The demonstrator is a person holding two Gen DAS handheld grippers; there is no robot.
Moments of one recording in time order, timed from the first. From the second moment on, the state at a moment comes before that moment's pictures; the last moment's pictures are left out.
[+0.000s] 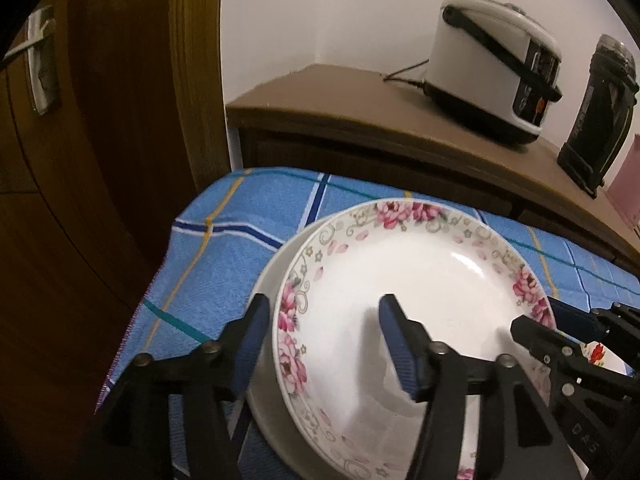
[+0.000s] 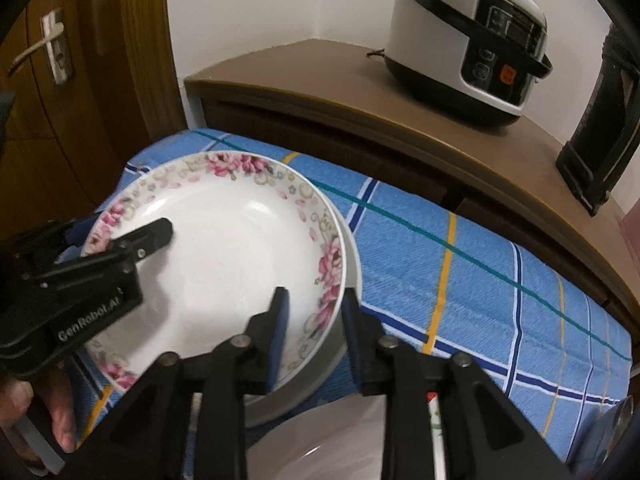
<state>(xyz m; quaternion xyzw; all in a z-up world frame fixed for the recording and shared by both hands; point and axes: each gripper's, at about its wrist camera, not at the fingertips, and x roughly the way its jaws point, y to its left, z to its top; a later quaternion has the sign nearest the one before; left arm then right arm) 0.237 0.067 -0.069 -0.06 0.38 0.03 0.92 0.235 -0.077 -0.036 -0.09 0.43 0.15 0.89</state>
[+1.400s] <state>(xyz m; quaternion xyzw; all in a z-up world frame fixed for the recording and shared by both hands) 0.140 -0.037 -0.056 -0.03 0.37 -0.09 0.92 0.134 -0.224 -0.032 0.01 0.46 0.05 0.88</state>
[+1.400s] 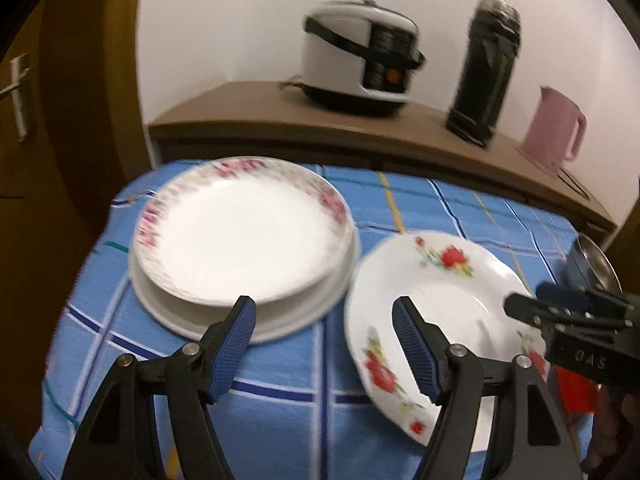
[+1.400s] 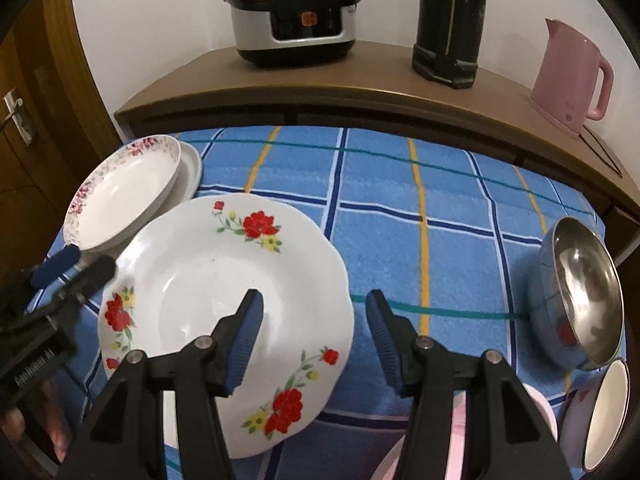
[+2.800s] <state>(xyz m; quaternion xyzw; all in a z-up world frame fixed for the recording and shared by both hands) 0.128 -0.046 -0.056 -0.03 0.33 -0.12 0.93 0.113 -0.212 -0.020 0.00 0.41 0.06 0.91</state>
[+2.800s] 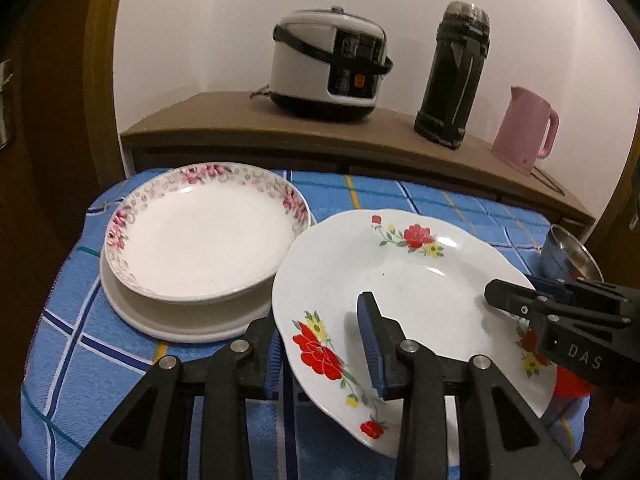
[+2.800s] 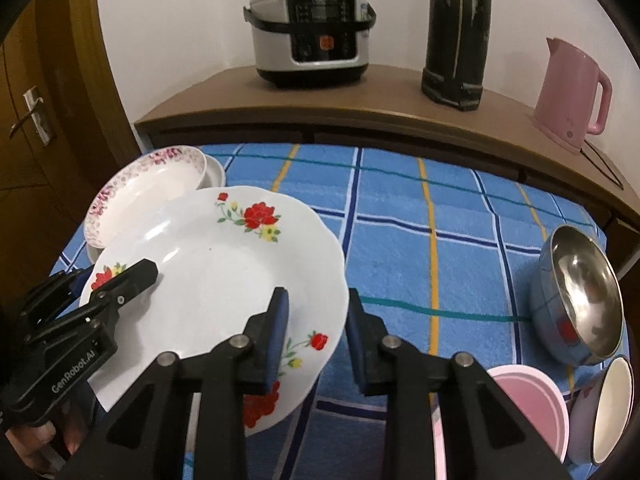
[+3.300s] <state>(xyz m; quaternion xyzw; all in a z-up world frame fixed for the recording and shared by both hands) 0.128 -0.029 -0.040 -0.04 0.29 -0.09 0.95 0.111 -0.193 -0.012 0.00 0.37 0.08 0.93</state>
